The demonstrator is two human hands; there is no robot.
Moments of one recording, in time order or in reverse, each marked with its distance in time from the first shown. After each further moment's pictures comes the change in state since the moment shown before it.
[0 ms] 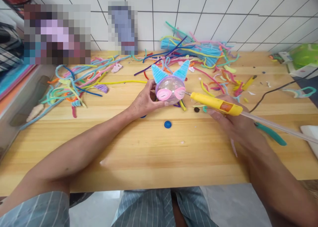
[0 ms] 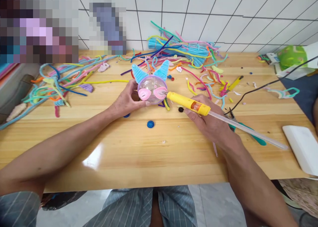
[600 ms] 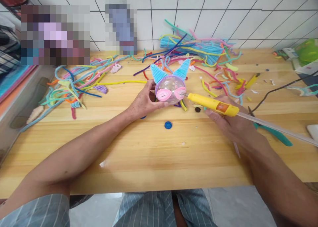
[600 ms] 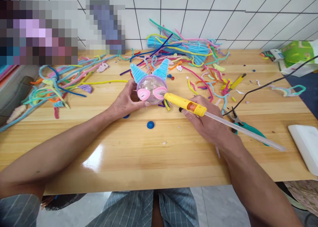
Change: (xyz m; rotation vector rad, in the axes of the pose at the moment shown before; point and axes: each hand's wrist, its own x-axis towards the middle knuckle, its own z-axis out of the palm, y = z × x) left_hand -0.002 0.004 -0.003 0.036 -0.031 0.010; right_hand -0.001 -0.003 0.006 -0.164 -0.049 -0.019
